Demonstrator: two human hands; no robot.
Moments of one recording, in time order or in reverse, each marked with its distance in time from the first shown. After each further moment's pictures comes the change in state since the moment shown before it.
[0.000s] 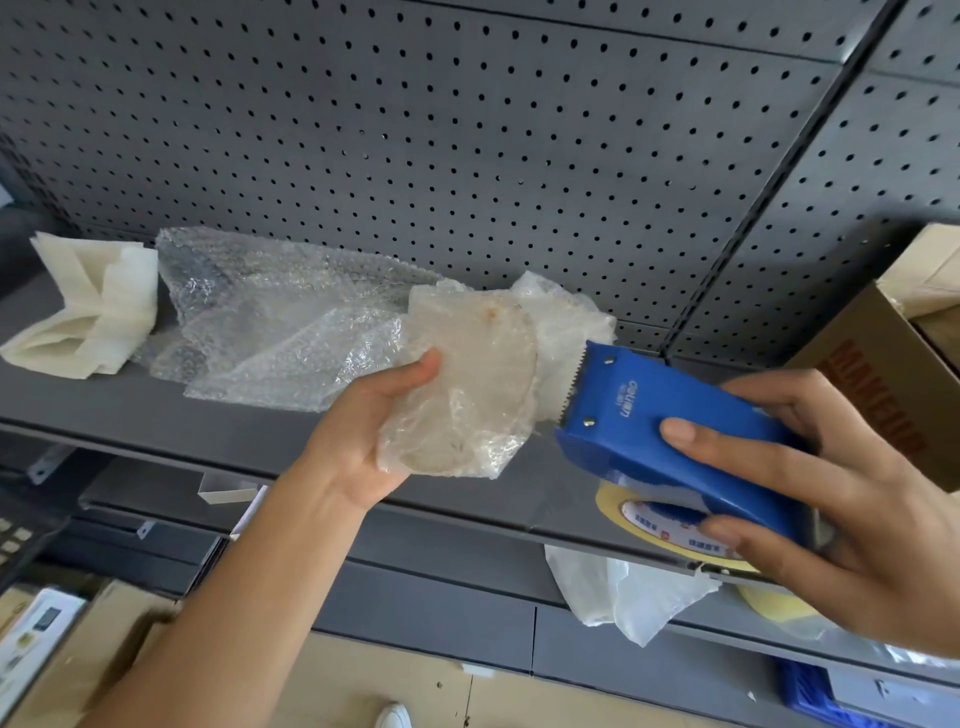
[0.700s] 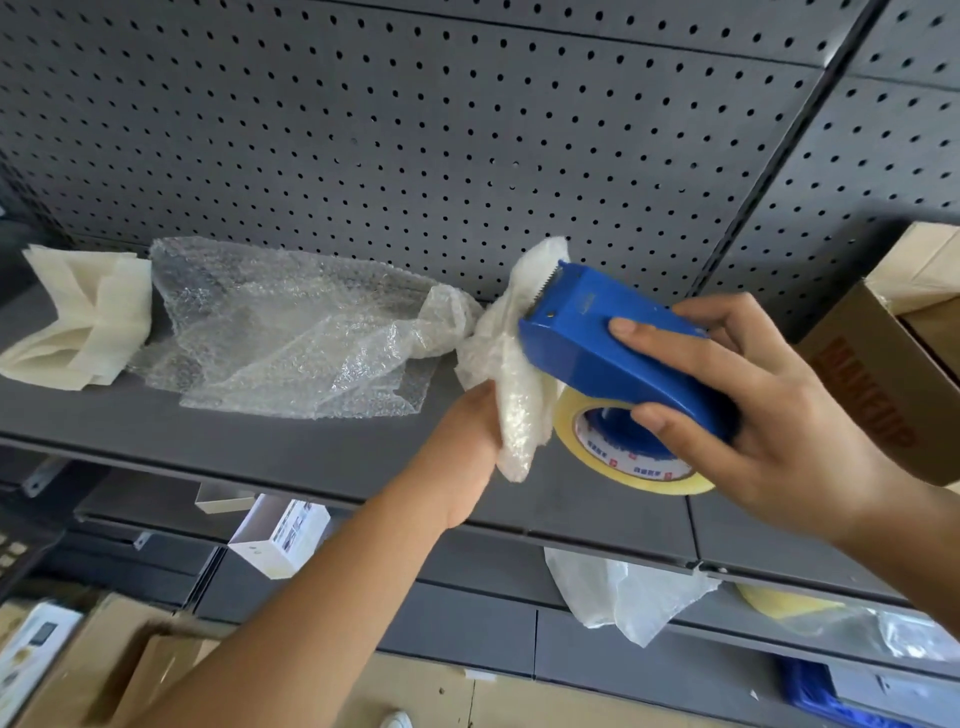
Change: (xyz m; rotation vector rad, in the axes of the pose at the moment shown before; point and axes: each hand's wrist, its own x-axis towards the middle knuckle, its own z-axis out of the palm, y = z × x) left_hand 0.035 -0.053 0.027 0.809 0.058 0.119; right_hand 0.047 0.016 0.018 0.066 0.137 0.045
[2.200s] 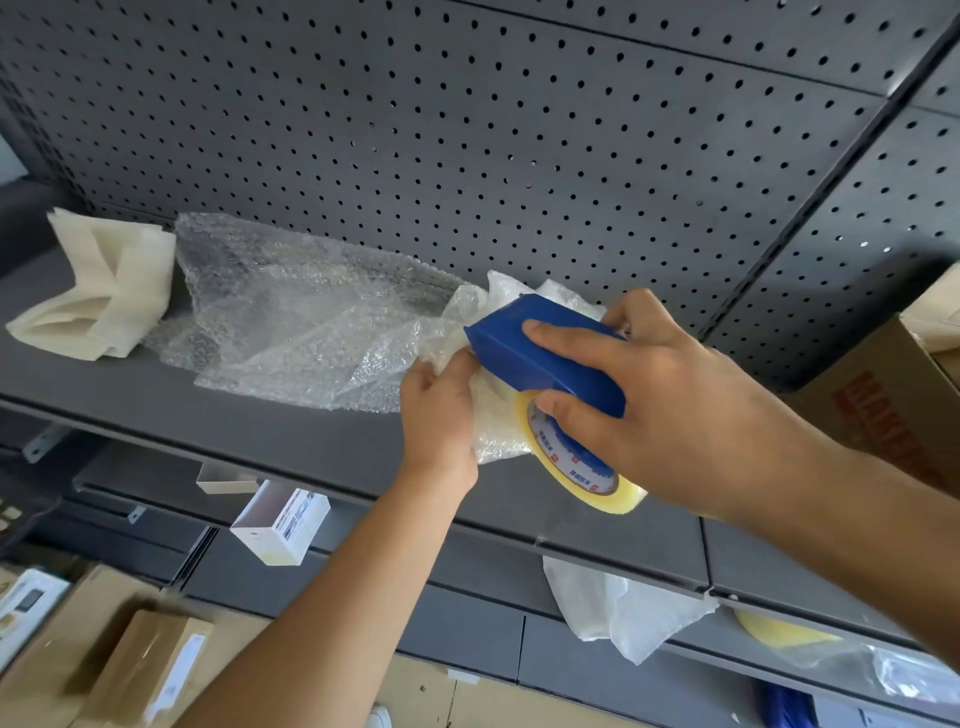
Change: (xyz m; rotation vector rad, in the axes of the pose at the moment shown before) left_hand 0.008 0.018 -0.011 -0.731 0.552 0.030; right_hand 0.067 -0.064 0.030 -0.303 -0.365 0.374
